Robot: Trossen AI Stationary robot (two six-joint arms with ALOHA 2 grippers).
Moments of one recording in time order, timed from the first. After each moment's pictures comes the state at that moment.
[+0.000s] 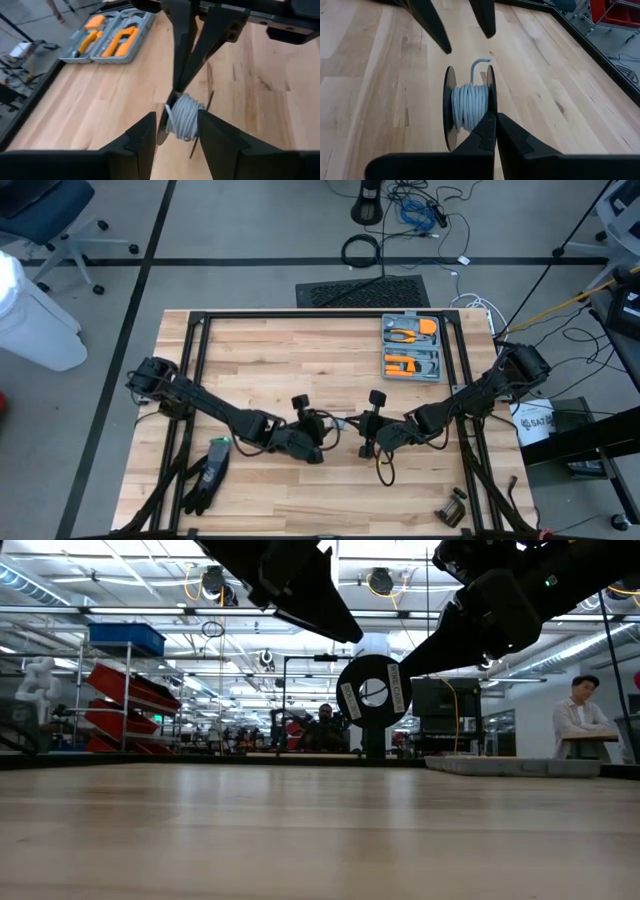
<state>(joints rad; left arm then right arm) -0.37 1.77 1.17 -0.08 -0.65 -0.13 0.42 1.53 0.68 0.24 0.68 0.18</state>
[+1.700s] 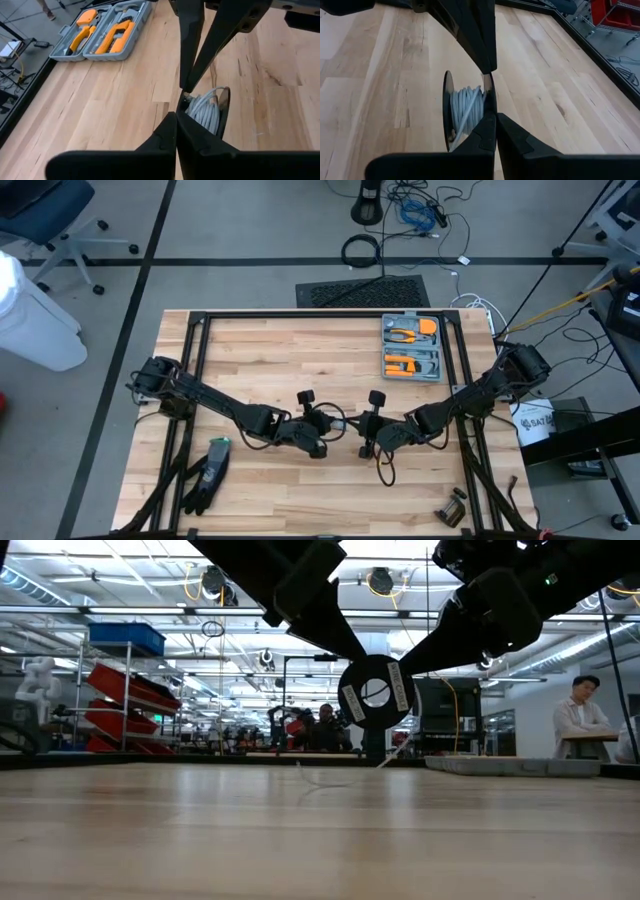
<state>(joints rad) -0.32 1.79 1.17 -0.06 -0.59 -0.07 0.42 1.53 0.68 0.25 0.68 0.16</state>
